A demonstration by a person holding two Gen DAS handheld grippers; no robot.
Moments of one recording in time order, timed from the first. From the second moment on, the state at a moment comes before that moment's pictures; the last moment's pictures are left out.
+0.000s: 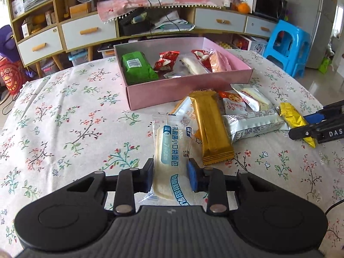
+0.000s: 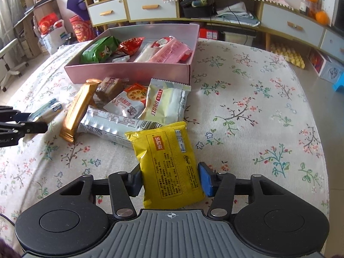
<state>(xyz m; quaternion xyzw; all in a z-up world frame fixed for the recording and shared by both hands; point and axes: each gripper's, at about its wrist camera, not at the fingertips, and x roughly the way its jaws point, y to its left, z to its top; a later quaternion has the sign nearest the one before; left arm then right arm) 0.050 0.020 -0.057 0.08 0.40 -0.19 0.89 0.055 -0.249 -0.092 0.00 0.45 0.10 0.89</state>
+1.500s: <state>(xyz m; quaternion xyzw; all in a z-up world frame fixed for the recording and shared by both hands) 0.183 -0.029 -0.036 -0.06 0.42 -0.22 0.88 0.200 -0.217 -0.039 0.29 0.39 0.07 0.87</state>
